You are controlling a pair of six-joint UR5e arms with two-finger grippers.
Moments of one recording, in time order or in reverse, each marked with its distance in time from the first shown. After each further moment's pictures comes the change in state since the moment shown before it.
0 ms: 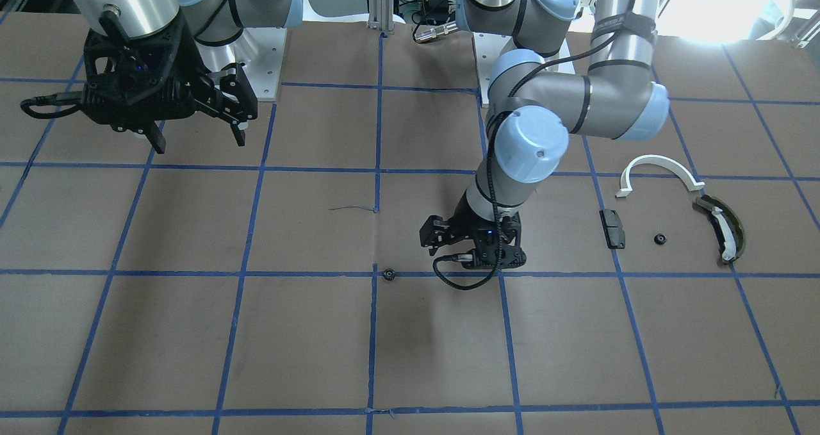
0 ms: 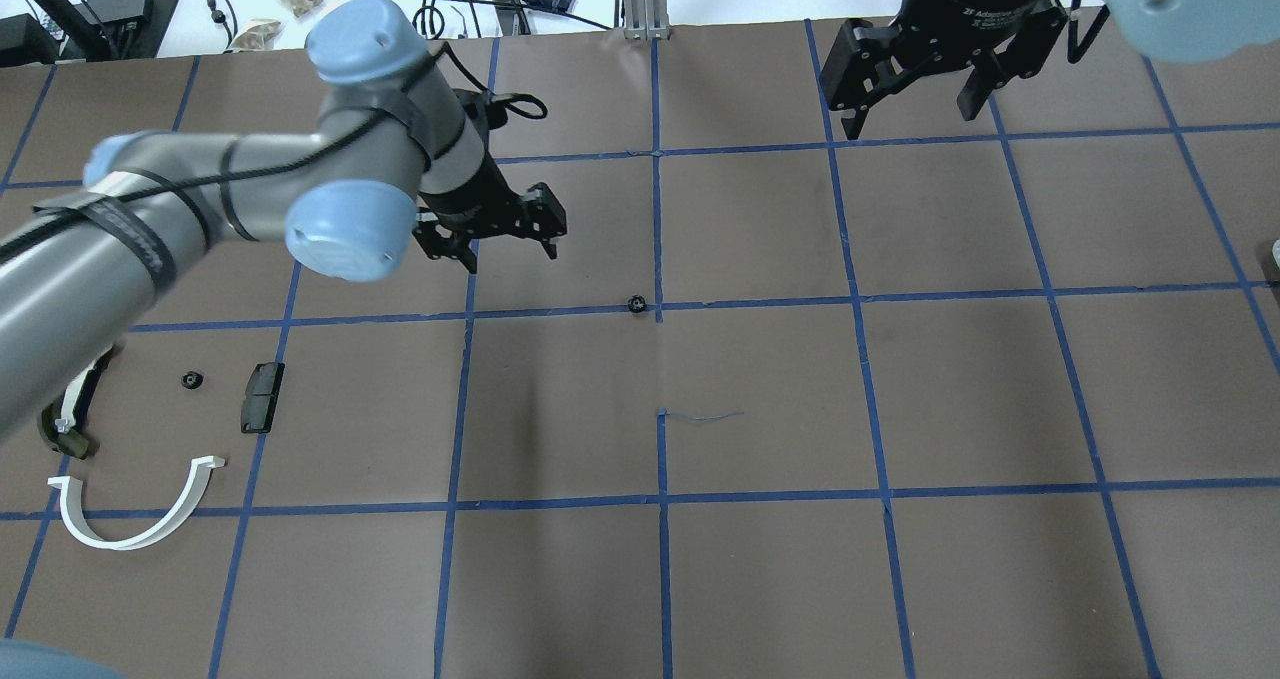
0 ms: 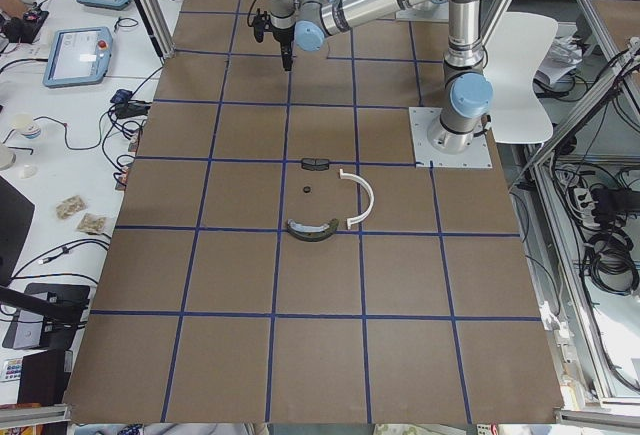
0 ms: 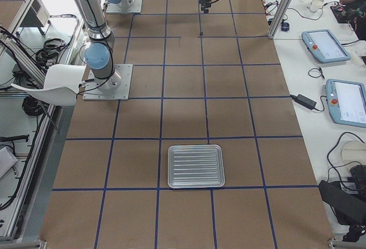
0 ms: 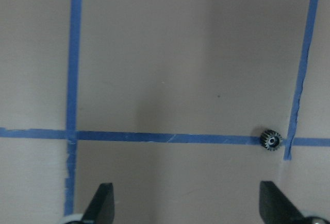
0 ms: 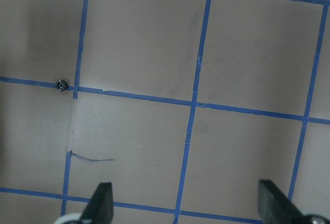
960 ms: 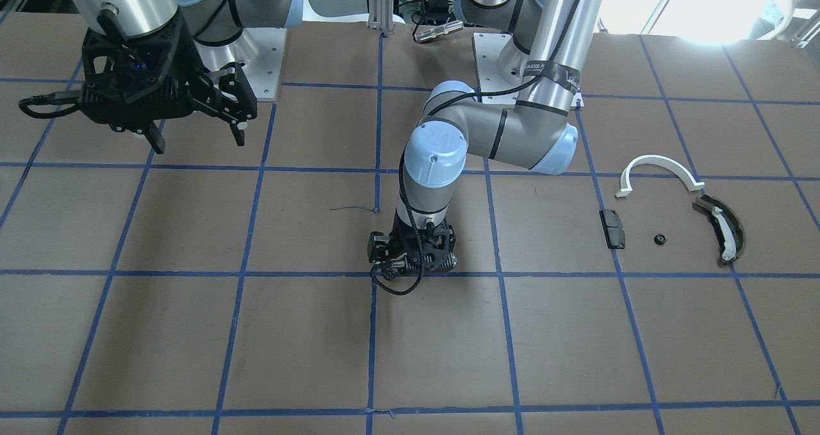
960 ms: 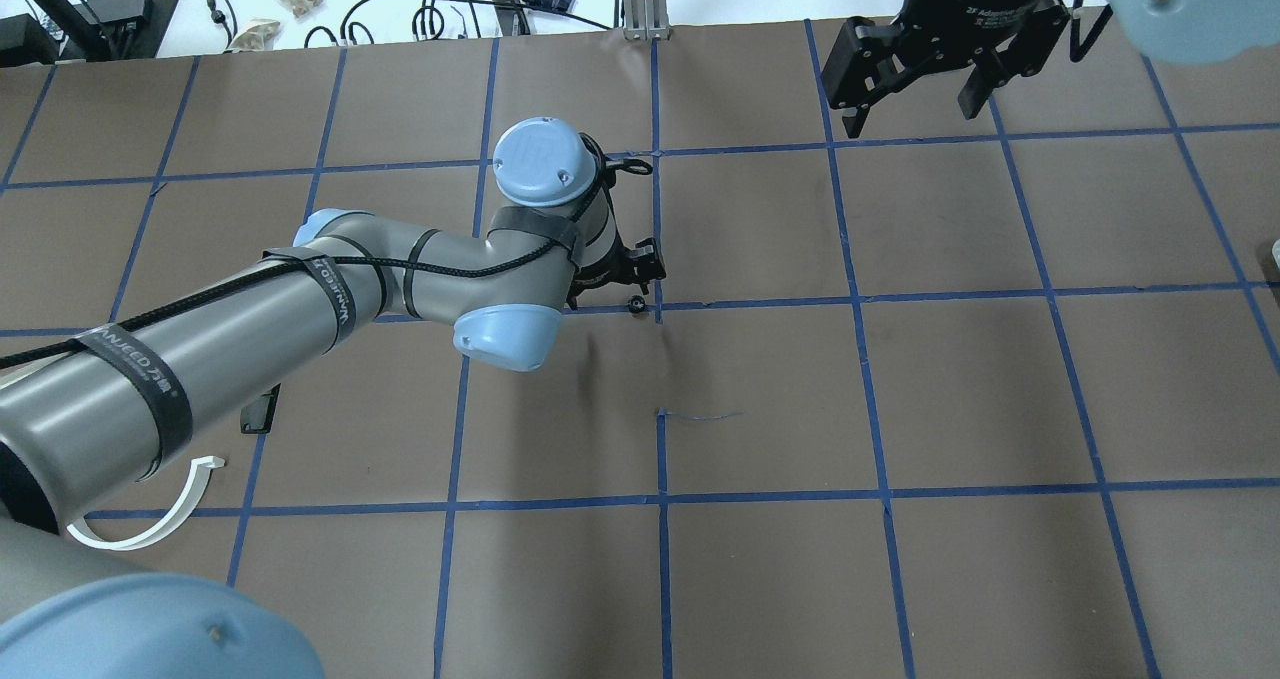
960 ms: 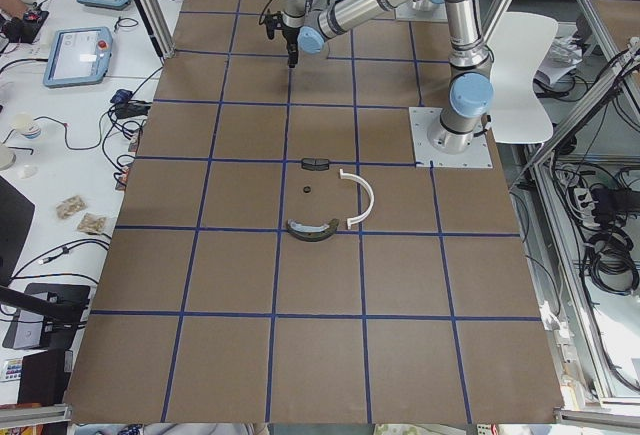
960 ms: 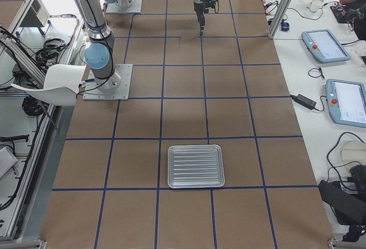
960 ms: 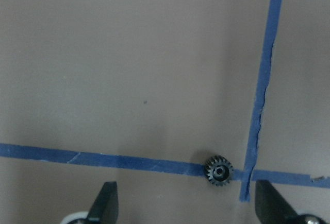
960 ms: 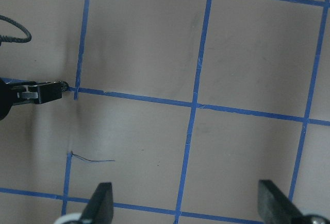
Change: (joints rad) left arm -0.152 -0.137 0.026 0.183 0.101 -0.197; right arm -0.001 -0.002 0.000 -0.002 0.005 -0.004
